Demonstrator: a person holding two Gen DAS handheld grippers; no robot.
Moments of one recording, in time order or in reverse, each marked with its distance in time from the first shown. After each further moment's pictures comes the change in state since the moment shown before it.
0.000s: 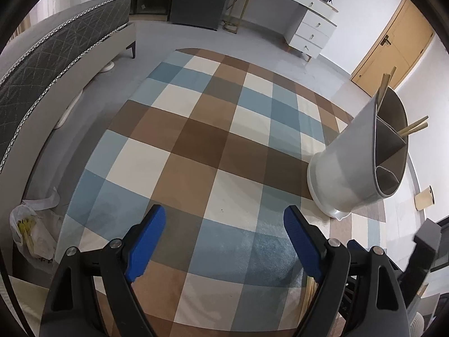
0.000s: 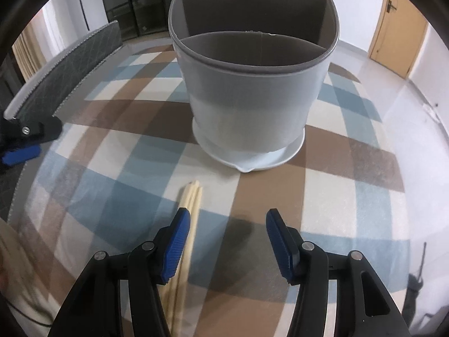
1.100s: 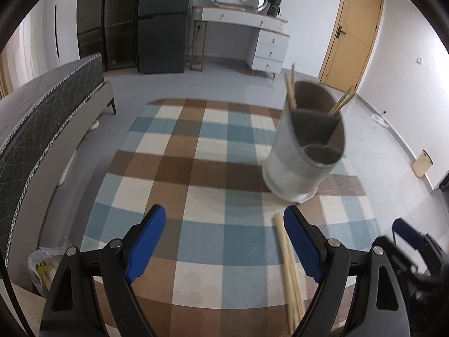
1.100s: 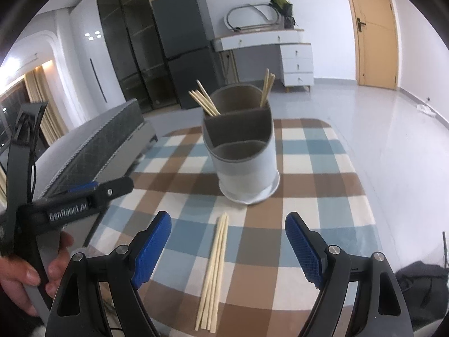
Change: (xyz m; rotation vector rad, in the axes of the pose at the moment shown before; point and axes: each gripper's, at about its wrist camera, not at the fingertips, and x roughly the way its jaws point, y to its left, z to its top) left arm -0.054 -0.040 -0.035 0.243 -0.189 -0.018; right arm -0.133 -0.024 -0.039 0.162 -0.346 0.129
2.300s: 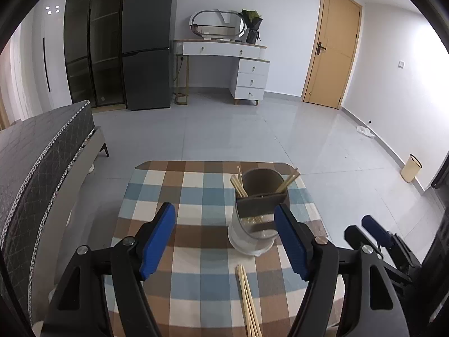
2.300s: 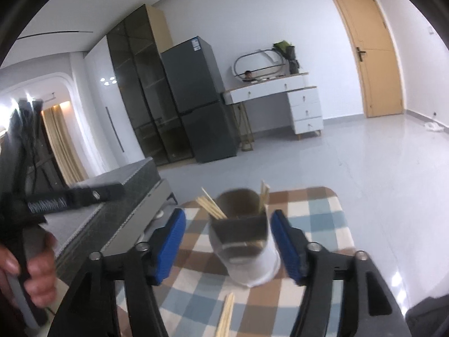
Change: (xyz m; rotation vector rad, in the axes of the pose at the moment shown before) left arm -0.093 -0.054 0.091 0.072 -0.120 -0.032; right arm -0.063 -0.030 0.080 0.052 -0.247 0.116
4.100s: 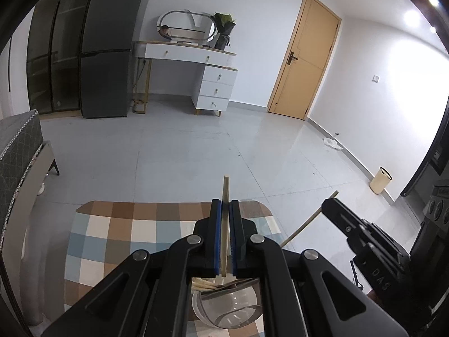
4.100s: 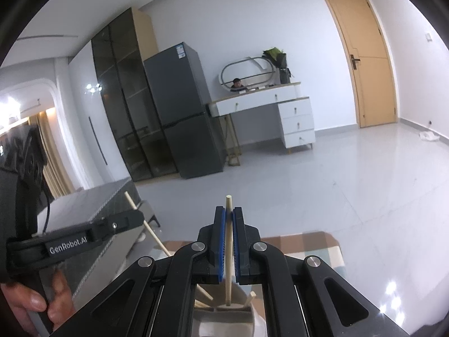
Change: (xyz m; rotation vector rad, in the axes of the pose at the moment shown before) left arm 0.109 -0.008 0.084 -0.002 -0.026 -0.235; right arm 0.102 -0.012 0.090 -0.035 -0.052 -0.063
